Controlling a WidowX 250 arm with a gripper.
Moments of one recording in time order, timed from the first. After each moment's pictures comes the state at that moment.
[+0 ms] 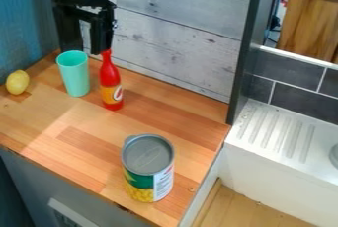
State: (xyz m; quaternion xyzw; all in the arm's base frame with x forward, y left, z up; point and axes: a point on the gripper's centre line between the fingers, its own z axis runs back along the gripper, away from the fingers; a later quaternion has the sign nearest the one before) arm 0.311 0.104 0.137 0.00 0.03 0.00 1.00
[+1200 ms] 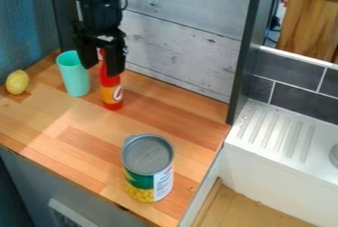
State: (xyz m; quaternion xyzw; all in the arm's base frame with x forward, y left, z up) arm 0.339 0.107 0.085 -0.04 0.01 -0.03 1.00
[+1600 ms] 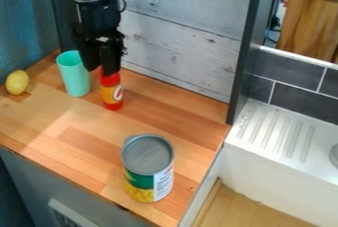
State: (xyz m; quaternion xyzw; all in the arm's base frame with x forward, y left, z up) arm 0.340 0.109 0.081 -0.04 0.00 -0.03 1.00
